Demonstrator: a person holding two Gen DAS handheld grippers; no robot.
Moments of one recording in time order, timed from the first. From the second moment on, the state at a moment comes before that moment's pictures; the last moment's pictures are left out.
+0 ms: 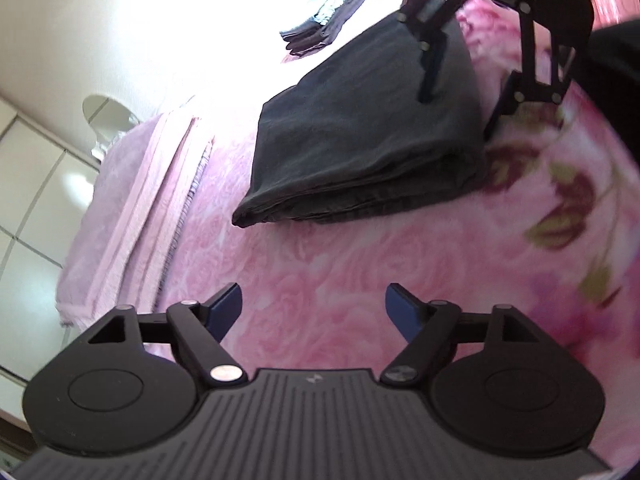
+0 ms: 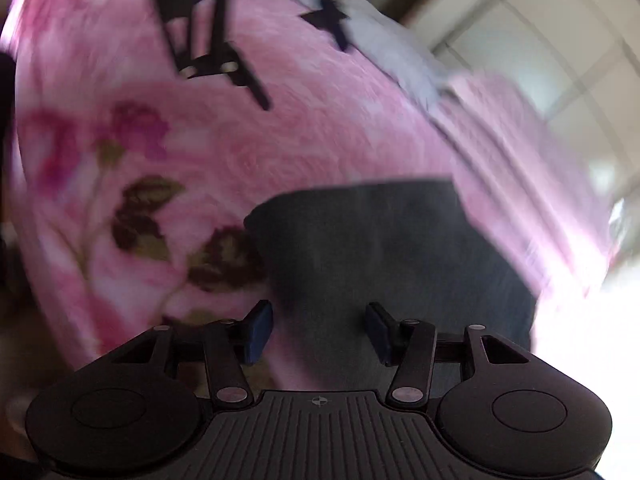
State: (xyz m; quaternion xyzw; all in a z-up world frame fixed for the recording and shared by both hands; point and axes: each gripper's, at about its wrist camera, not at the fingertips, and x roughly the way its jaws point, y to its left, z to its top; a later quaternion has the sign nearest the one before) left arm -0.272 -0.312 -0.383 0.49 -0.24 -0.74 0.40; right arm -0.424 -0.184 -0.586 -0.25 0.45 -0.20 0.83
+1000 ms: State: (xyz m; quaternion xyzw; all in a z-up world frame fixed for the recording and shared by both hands) left arm -0.357 -0.410 -0.446 0.50 -0.46 -0.69 0.24; right arm -0.526 -0.180 -0.533 -0.12 0.34 -0.27 0.89
